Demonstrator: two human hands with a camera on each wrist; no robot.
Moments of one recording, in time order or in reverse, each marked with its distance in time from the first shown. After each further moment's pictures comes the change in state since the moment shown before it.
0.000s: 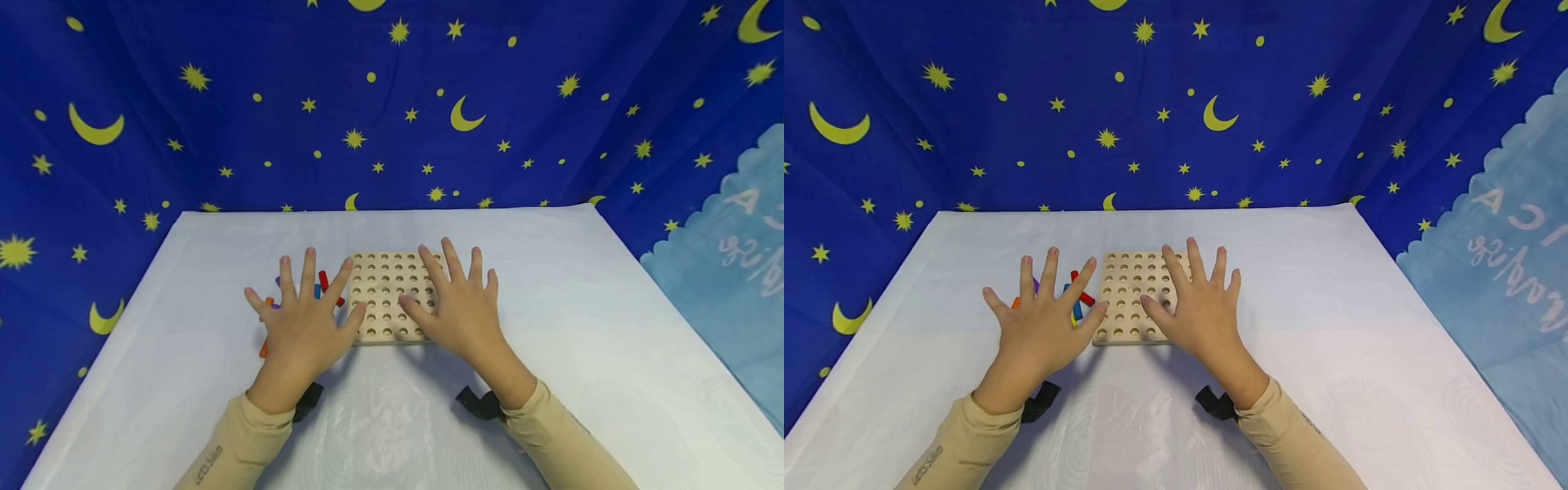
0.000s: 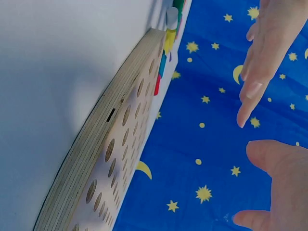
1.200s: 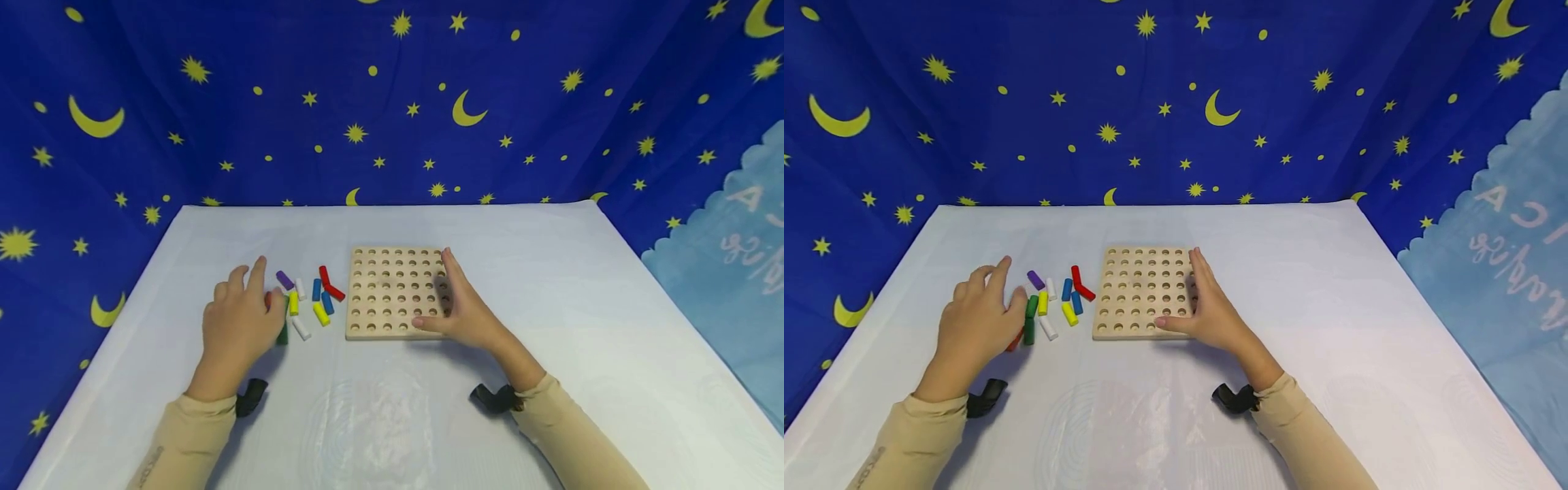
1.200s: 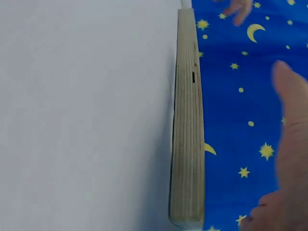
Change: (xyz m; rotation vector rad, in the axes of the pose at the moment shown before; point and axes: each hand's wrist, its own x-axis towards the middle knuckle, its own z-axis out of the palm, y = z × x) left_hand 0.001 -0.085 0.002 -0.128 0.142 -0.127; right_hand 0.006 0.054 0.045 0.728 -0.234 -0.105
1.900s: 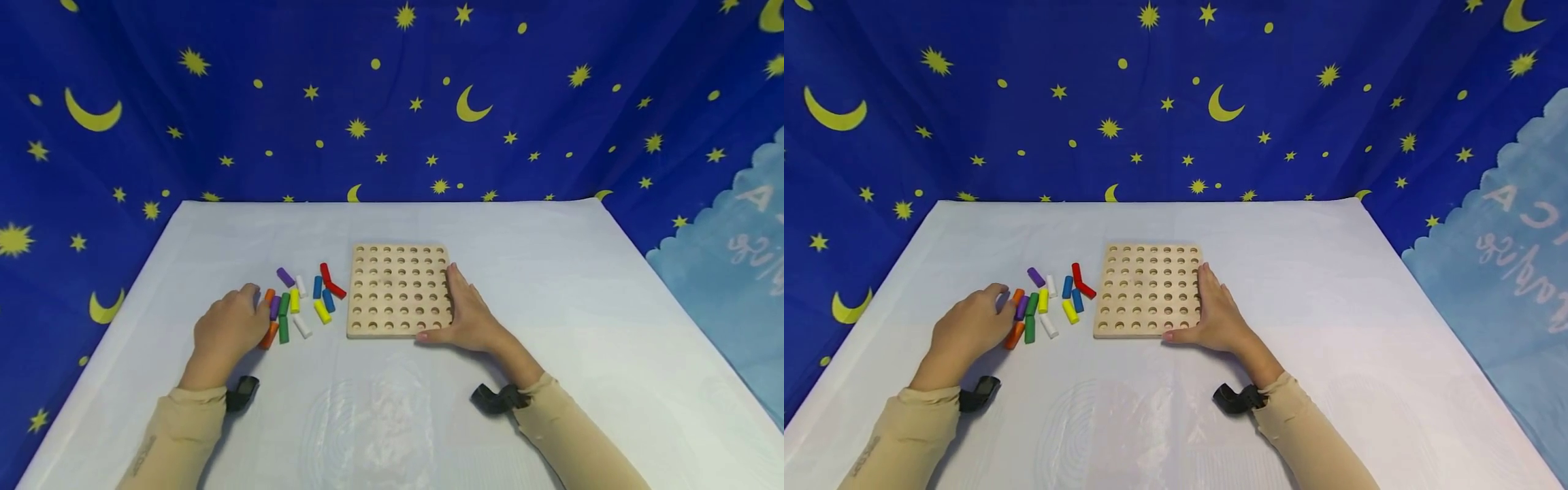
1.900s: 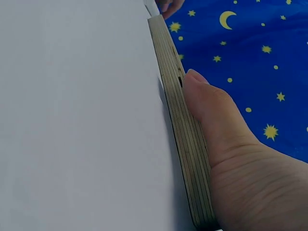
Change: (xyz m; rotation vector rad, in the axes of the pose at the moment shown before) left_hand 0.014 -0.033 0.015 0.033 -0.310 -0.127; right_hand 0.001 0.033 0.011 -0.256 -0.076 0.113
